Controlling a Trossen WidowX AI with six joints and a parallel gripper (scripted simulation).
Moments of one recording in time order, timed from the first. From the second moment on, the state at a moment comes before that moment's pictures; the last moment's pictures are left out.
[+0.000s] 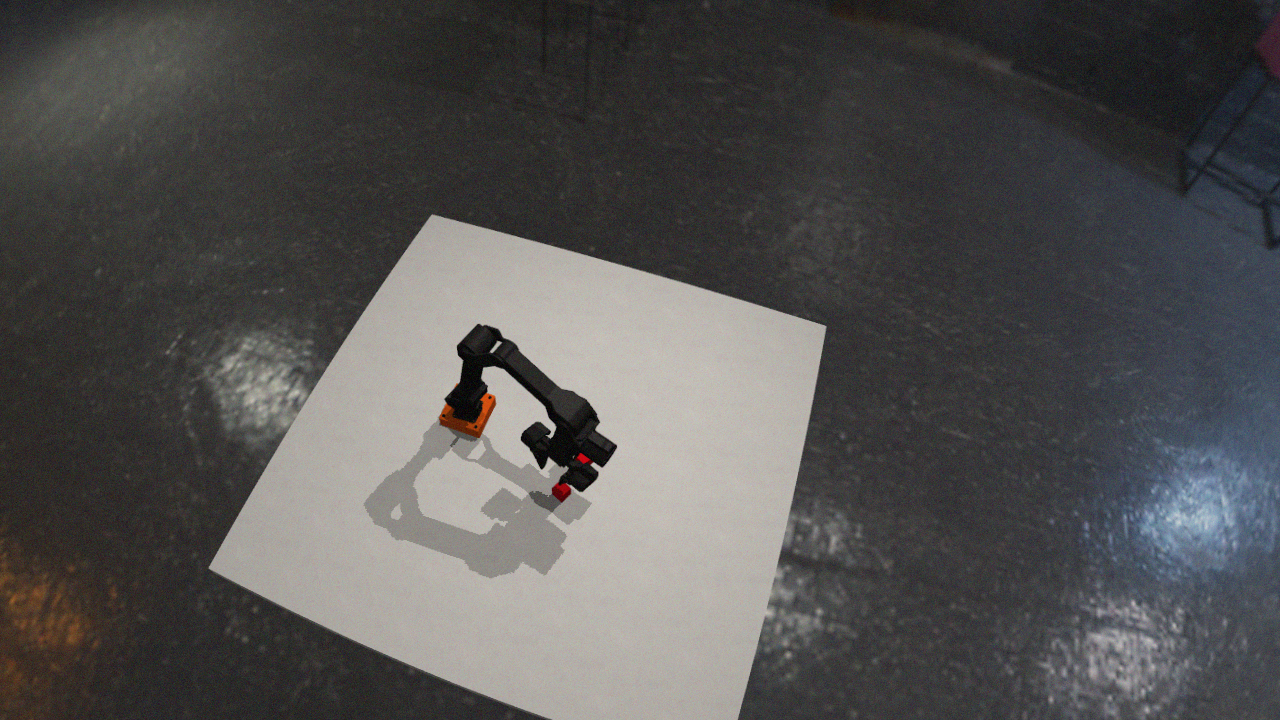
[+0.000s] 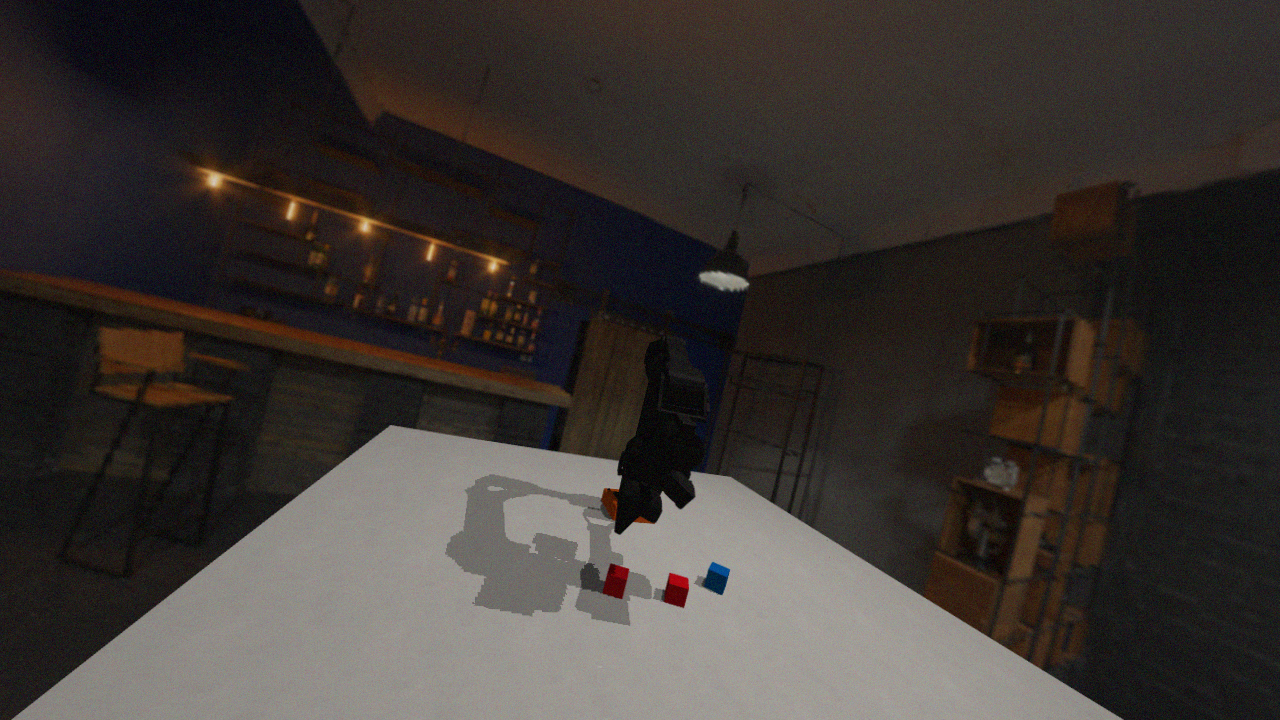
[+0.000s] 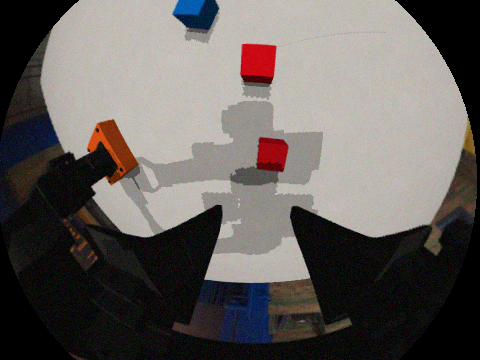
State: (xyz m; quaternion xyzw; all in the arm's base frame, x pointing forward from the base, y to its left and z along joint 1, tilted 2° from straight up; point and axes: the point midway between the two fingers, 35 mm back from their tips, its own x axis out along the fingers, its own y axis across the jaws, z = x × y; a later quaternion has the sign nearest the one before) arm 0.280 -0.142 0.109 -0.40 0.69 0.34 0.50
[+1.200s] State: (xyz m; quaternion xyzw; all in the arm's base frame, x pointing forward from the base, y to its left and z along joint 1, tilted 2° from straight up) arm 0.324 -0.040 0.050 -0.36 0.62 0.33 0.61
